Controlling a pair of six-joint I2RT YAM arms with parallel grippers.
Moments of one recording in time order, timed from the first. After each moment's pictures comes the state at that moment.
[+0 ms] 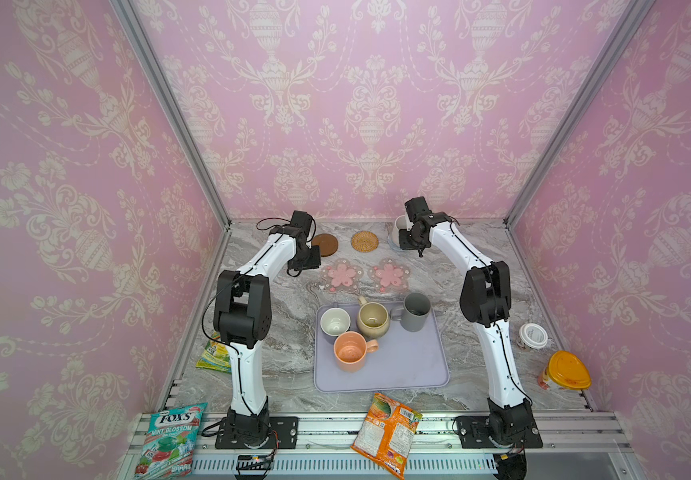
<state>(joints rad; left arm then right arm) -0.17 2.06 1.71 -0.83 0.08 -0.30 0.28 2.43 2.27 -0.88 0.07 0.22</state>
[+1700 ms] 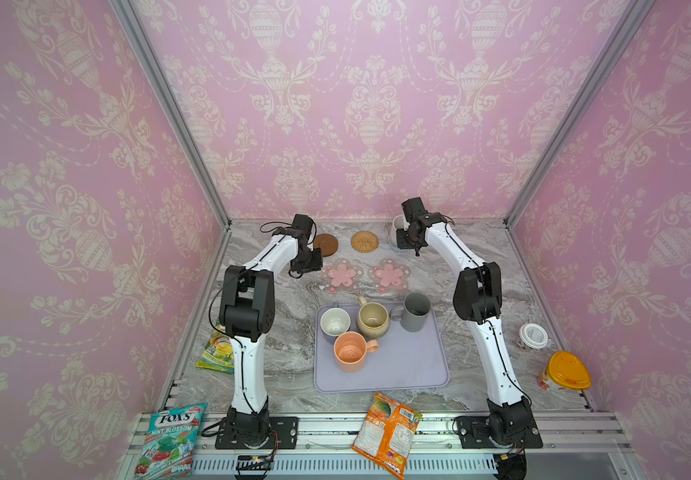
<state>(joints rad) -0.17 2.13 1.72 -0.81 0.14 -0.30 0.27 2.53 2.40 -0.91 0.09 0.21</state>
